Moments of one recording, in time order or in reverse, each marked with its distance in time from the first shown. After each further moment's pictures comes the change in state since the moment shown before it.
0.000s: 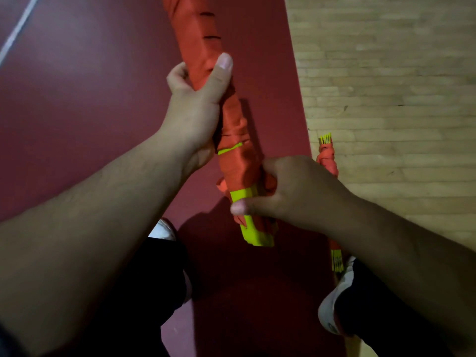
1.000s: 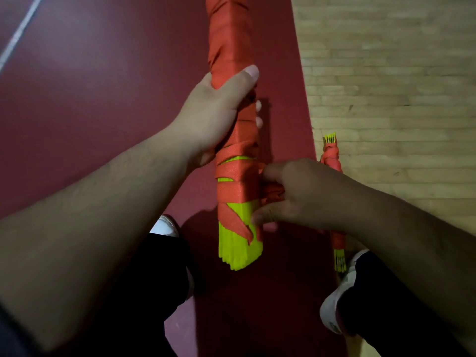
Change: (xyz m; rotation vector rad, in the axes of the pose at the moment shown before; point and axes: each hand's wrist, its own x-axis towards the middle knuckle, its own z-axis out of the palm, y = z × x) left_hand -0.005 0.005 0.000 0.257 -0.210 -0.066; right_hand 0.004 0.005 -0.006 -0.027 -0.176 -0.169
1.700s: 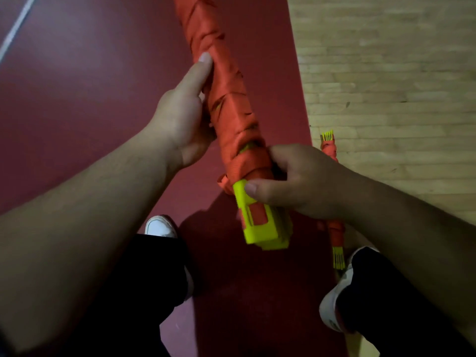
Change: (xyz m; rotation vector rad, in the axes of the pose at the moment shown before) left_hand 0.012 -0.006 -0.020 -0.321 0.037 -0.173; right_hand -0.004 -0.006 -0.010 0.510 0.056 0.045
